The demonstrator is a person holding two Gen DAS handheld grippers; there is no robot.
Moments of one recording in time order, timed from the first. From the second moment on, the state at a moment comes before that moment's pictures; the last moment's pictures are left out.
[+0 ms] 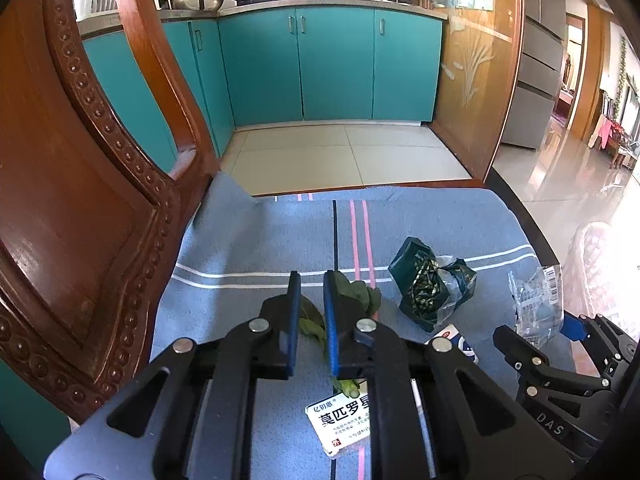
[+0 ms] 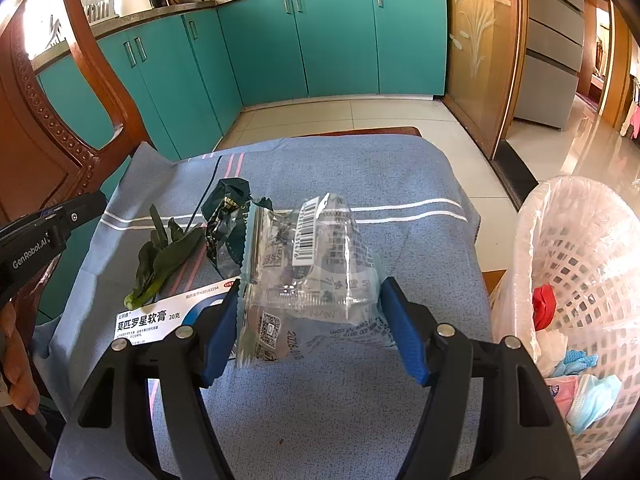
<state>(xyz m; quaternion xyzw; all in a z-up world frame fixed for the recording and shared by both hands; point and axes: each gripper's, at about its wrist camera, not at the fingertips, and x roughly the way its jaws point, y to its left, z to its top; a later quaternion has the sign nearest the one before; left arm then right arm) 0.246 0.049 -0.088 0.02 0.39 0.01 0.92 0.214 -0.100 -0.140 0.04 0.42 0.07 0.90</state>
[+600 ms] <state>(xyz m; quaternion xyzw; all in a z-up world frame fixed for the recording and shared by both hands) 0.233 0.047 -0.074 0.02 0.36 0.03 0.93 0.205 -0.106 -0.129 0.05 0.41 0.08 0.91</state>
